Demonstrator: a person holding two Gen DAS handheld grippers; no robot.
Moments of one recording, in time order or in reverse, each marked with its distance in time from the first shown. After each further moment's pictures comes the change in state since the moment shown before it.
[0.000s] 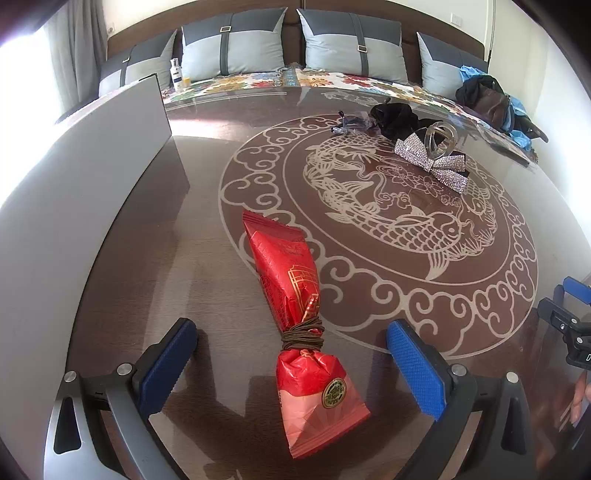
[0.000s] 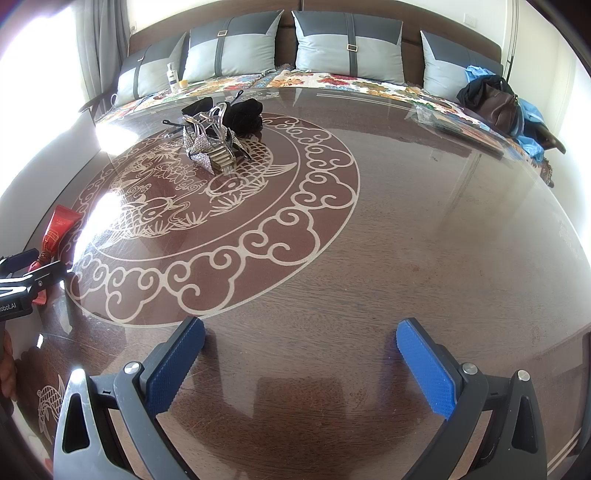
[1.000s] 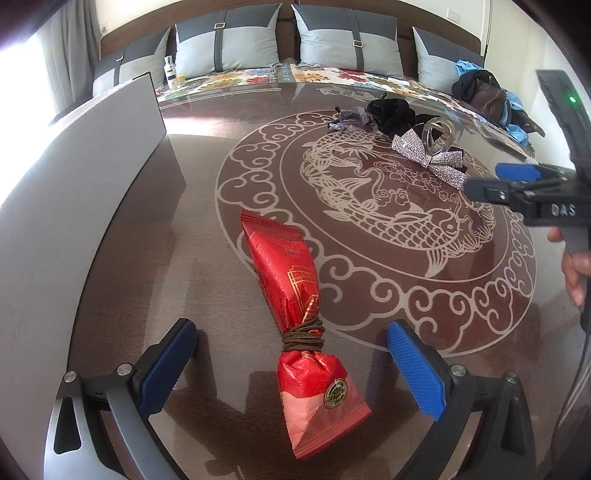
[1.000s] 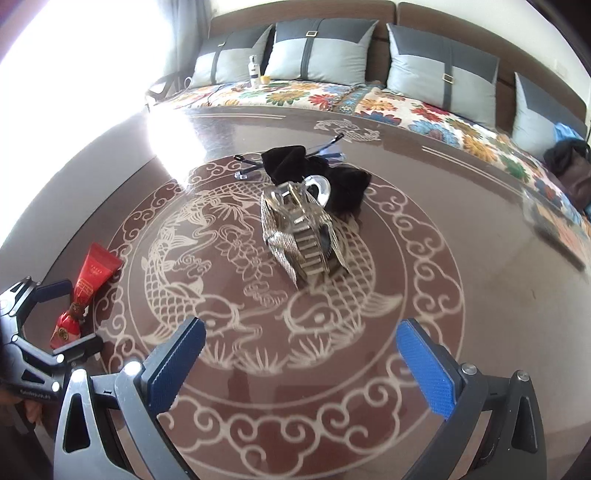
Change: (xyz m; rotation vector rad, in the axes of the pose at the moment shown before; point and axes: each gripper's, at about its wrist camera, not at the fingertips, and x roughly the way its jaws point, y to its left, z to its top) left arm 0.001 0.002 0.004 0.028 0.028 -0.020; right arm 0.048 0.054 0.114 -0.267 0.000 0.213
